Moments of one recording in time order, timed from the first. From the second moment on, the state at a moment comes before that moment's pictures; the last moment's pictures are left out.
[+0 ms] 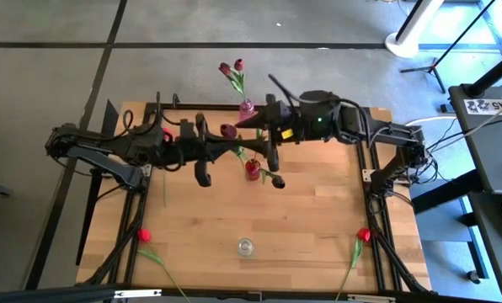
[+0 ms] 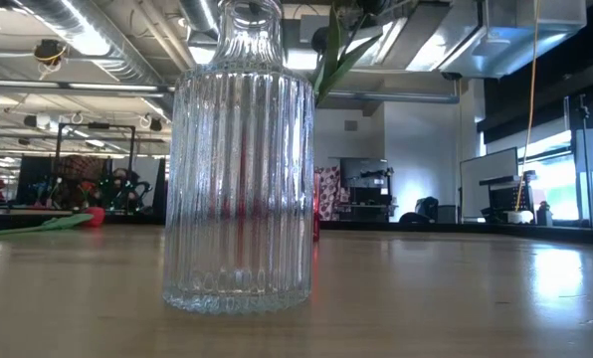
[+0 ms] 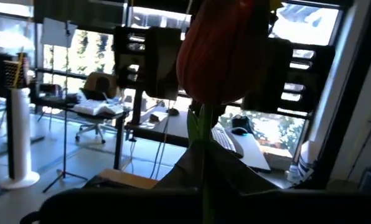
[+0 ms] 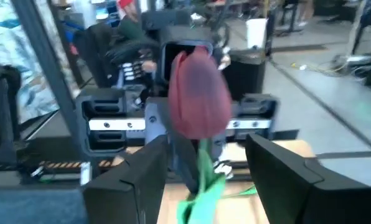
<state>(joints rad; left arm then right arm) -0.16 1.14 1.11 0.19 -0.36 -0.12 0.02 1.68 2.03 -0.46 -0.04 0.07</state>
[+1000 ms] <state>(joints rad) -0.17 1.06 1.11 0.05 -0.45 -0.15 0.02 1.68 2.03 -0.39 -0.03 0.07</state>
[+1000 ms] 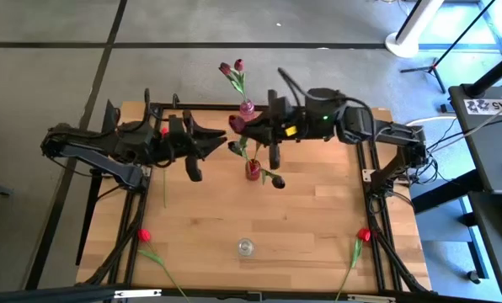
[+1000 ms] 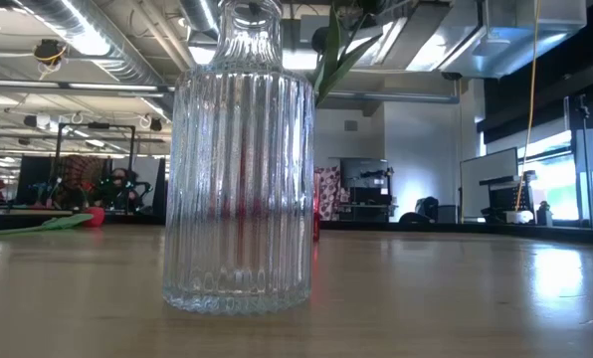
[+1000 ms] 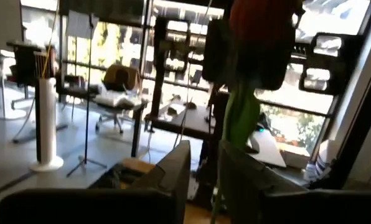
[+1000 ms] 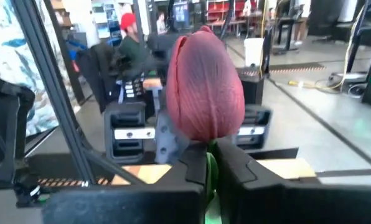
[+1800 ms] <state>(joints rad) -0.17 0.92 1.11 -0.45 -0.54 -0.44 -0.27 1.59 1.98 0.01 0.03 0.00</state>
